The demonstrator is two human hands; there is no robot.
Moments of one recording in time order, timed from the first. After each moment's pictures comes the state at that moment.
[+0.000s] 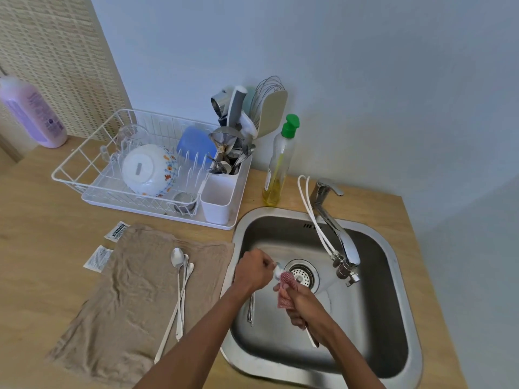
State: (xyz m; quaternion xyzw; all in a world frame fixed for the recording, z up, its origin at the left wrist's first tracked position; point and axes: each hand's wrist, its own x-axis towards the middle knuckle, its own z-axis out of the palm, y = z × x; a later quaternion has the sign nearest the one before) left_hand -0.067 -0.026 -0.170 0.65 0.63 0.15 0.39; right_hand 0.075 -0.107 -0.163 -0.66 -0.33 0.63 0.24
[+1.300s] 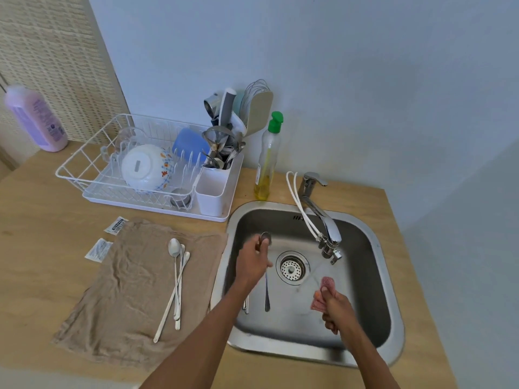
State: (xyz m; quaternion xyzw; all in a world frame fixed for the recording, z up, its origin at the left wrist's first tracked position) left_hand -0.052 -0.055 -0.172 0.52 0.60 0.37 0.48; right_hand 0.142 -0.167 -0.167 -0.79 -0.25 0.48 0.28
